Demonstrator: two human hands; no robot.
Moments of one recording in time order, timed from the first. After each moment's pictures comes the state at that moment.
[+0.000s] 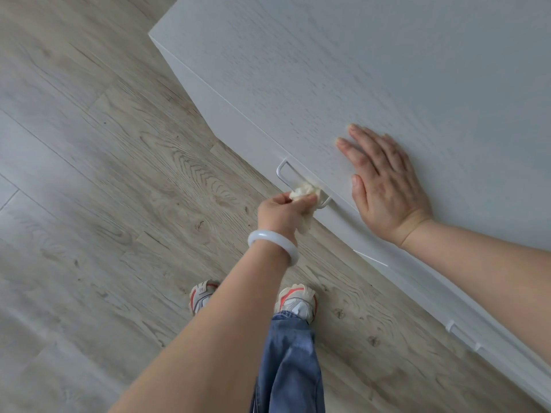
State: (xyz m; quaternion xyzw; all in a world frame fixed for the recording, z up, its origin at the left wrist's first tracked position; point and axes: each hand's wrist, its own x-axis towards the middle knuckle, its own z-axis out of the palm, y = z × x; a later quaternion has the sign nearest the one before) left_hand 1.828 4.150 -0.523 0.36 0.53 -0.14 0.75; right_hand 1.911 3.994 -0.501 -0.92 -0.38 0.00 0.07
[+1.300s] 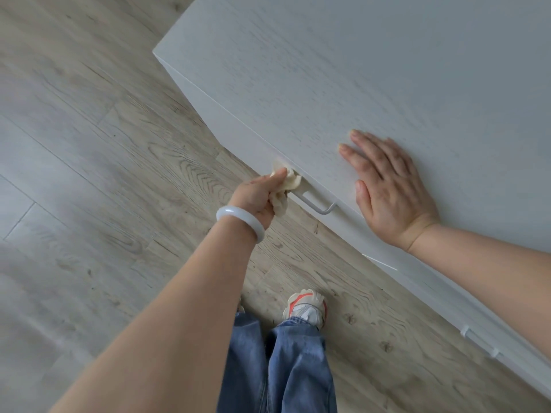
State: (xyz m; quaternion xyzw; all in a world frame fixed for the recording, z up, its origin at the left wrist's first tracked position) left_hand 1.852 4.216 -0.538 0.30 0.48 -0.21 0.80; right_hand 1.912 3.994 -0.500 -0.92 -0.38 0.01 0.07
